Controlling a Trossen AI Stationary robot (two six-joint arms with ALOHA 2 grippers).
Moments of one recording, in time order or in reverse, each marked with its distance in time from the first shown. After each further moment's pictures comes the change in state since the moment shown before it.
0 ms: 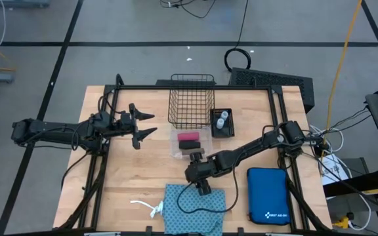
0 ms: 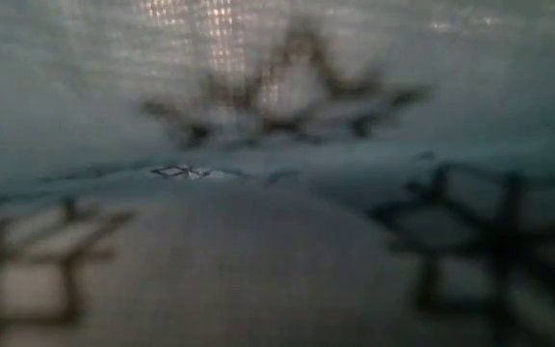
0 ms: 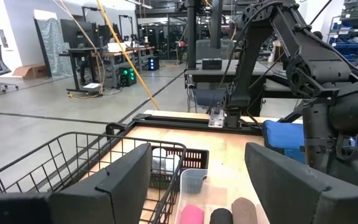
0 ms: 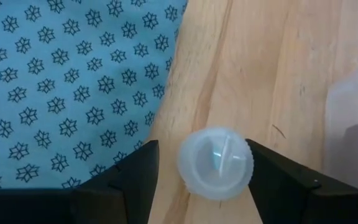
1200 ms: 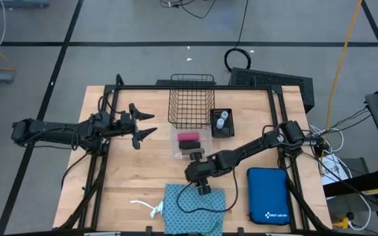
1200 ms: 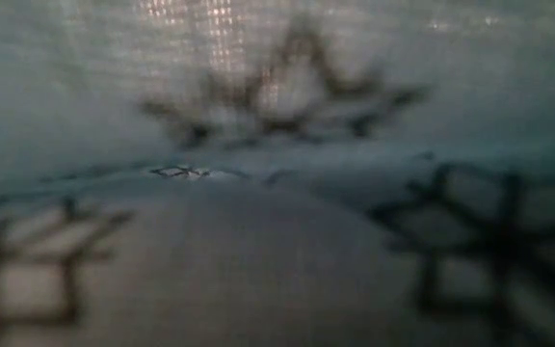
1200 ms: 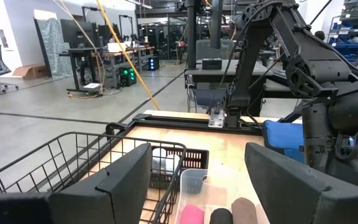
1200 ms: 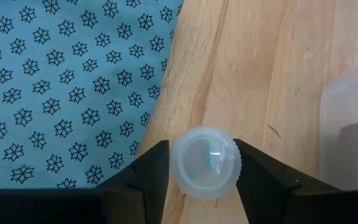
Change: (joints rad) left arm 0.000 0.000 0.000 0.000 0.000 0.000; right arm -0.003 0.000 0.000 -0.001 0.009 -0.003
